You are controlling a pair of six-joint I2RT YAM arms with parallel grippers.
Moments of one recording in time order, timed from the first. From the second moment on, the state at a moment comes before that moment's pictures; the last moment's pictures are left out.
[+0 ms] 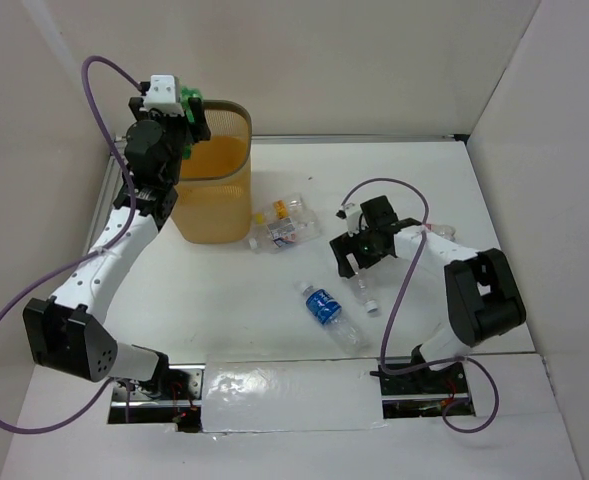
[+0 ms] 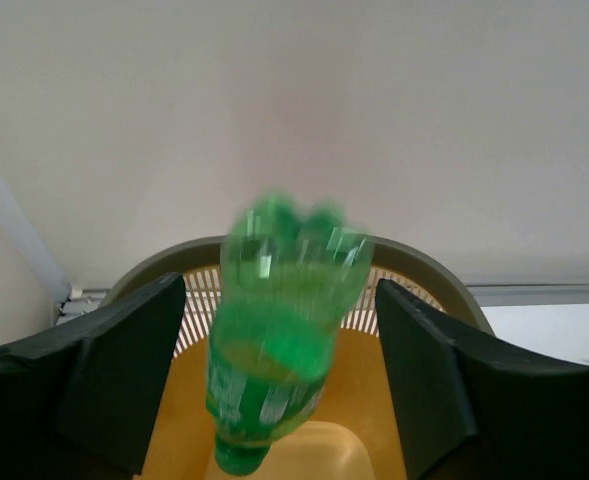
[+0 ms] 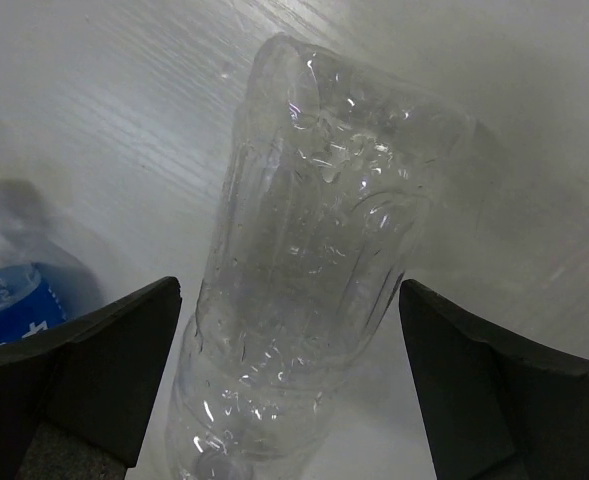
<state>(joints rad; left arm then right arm) -0.25 1.37 1.32 0.23 -0.26 0.02 0.33 1.54 0.88 -0.41 -0.25 -0.17</state>
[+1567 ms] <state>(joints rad) -1.24 0.85 0.48 -0.19 -0.20 -0.86 0.69 2.05 2.38 -0.10 -0.35 -0.07</state>
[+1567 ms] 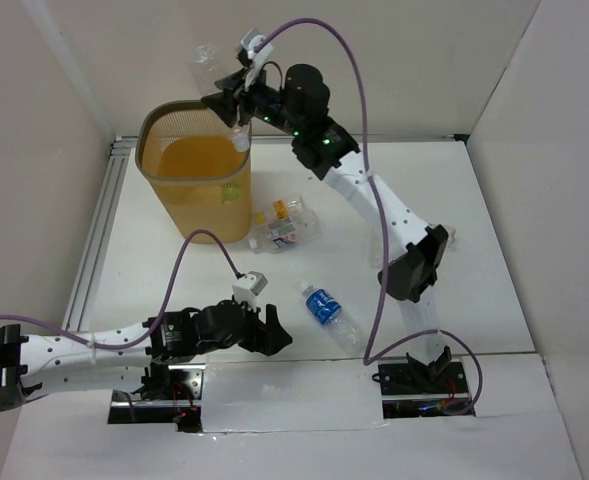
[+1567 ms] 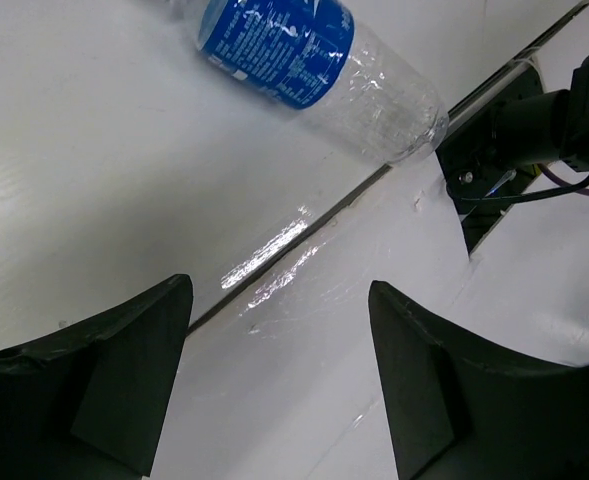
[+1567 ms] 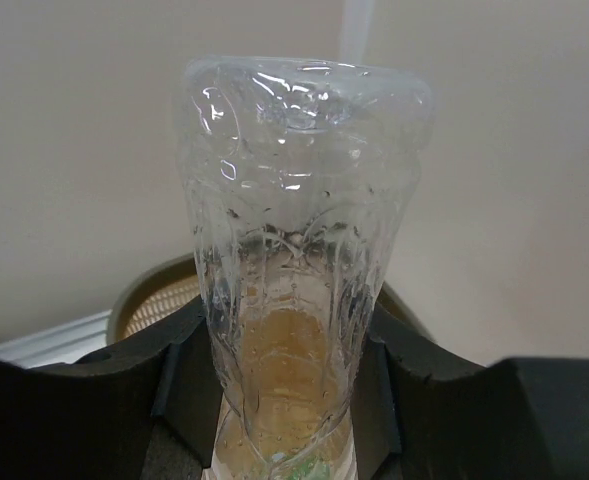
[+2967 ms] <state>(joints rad) -1.28 1.77 1.35 -0.73 -0.36 -1.68 -0.13 1.19 1.08 -0.56 -0.57 -0.25</state>
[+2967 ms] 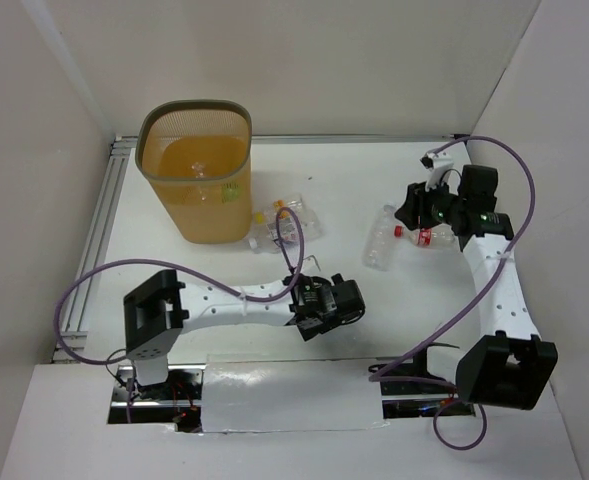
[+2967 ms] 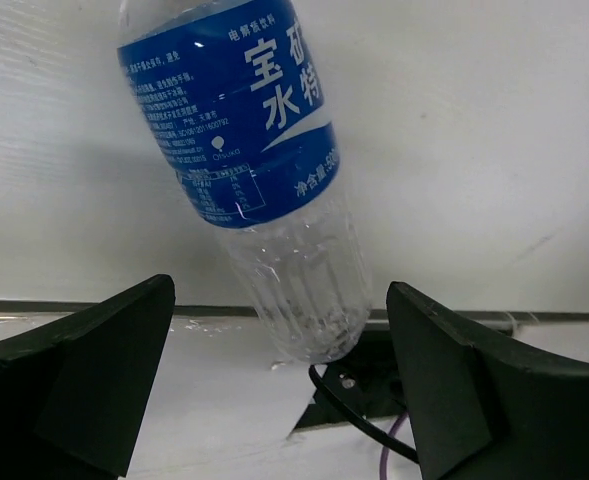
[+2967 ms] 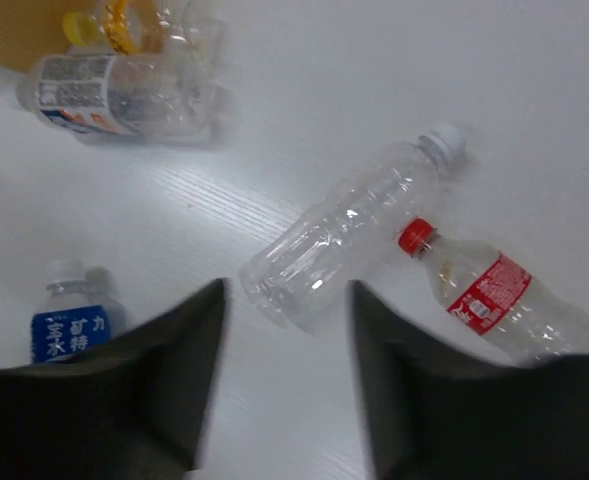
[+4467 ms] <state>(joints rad) -1.04 1.35 1.56 -0.53 -0.65 -0.67 0.02 1.48 1.01 -0.48 -0.34 0.08</state>
